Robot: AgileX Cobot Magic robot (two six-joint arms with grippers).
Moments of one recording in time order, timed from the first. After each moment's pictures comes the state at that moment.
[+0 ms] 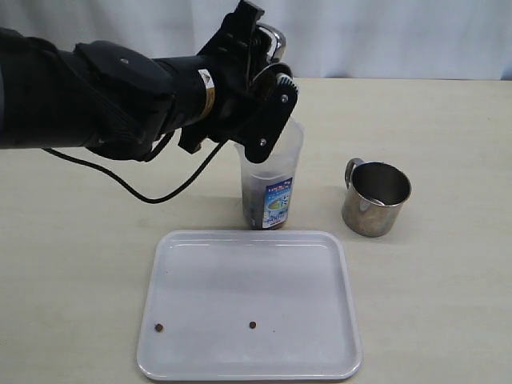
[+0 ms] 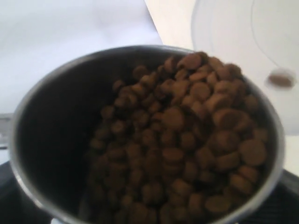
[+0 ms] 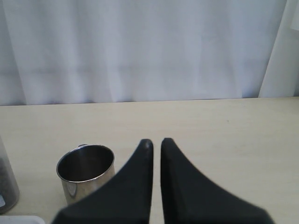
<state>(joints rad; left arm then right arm) -0.78 1.75 -1.11 1.74 0.35 -0.07 0.12 0.00 0.00 0.04 0.19 -0.03</state>
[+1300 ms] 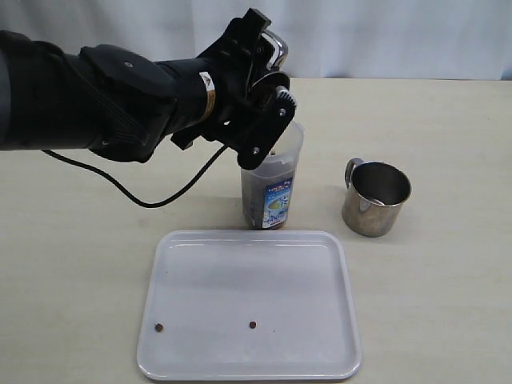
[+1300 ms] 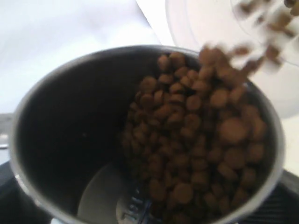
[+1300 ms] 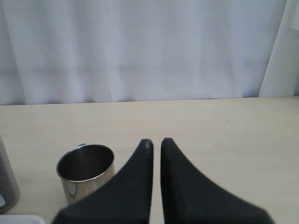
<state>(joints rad) -0.78 1.76 -1.11 1.74 0.37 0.05 0.12 0.00 0.00 0.04 0.19 -0.03</state>
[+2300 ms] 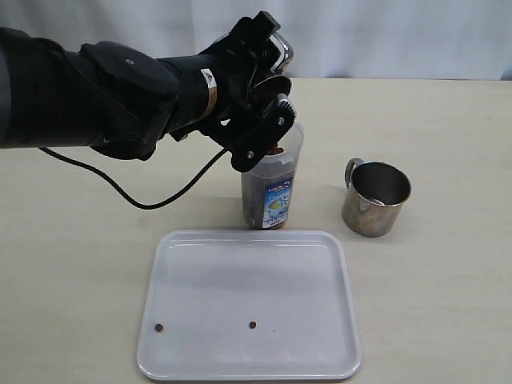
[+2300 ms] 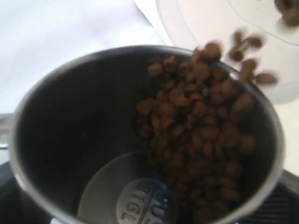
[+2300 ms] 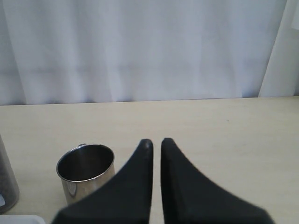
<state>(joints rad) -0.78 1.76 -1.12 1.74 0.37 0.18 0.12 0.00 0.00 0.04 0.19 -0.03</state>
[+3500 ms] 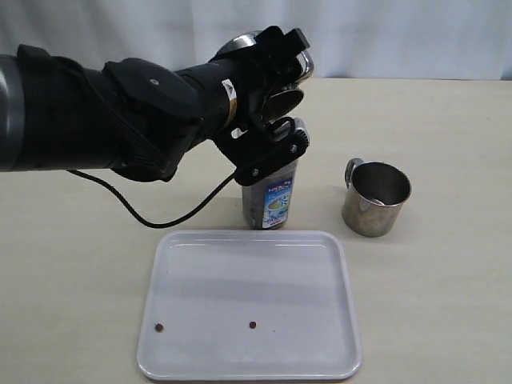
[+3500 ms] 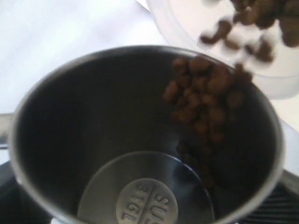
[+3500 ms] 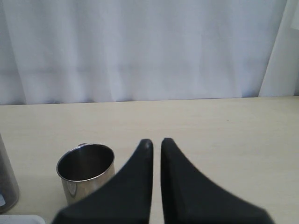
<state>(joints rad) -0.88 1.76 -1.12 1.74 0.49 0.38 0.12 0.00 0.00 0.04 0.19 -0.03</state>
